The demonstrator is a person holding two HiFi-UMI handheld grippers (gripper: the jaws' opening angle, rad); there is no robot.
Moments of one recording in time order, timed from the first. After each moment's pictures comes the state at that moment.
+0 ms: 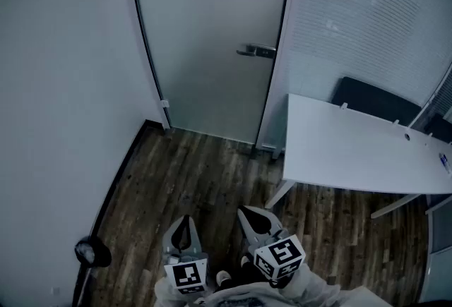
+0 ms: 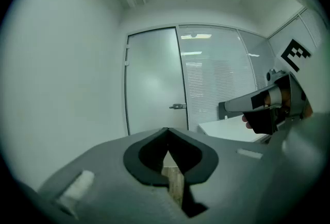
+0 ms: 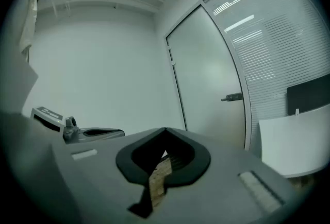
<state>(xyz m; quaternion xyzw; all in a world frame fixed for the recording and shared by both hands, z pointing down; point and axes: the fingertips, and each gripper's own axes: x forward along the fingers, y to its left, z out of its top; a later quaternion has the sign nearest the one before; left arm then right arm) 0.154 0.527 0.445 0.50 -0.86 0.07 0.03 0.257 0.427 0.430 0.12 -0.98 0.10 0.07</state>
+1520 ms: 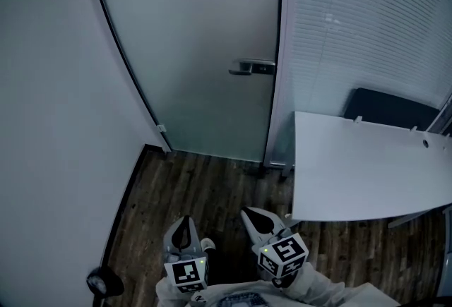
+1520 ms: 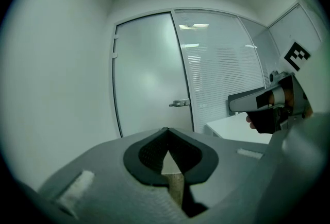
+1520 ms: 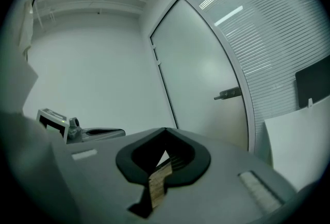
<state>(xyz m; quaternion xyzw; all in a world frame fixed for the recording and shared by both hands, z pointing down) 0.031 0.315 0.463 0.51 -0.85 0.09 0.04 0.147 0.217 0.463 0.13 -0.98 0.15 0.06</state>
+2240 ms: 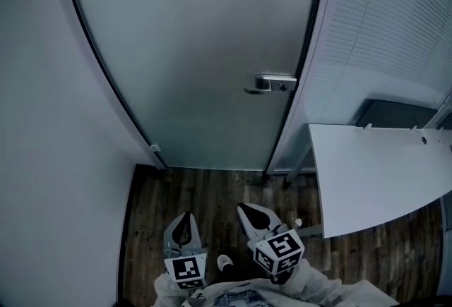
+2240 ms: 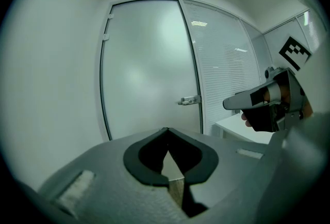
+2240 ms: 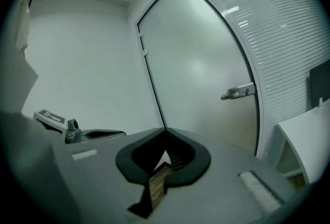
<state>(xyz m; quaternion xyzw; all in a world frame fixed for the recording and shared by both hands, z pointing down) -0.201 0.204 0.487 0.59 -0.80 0.12 0.07 -0.084 0.126 0.475 0.21 -0.96 0.16 0.08</state>
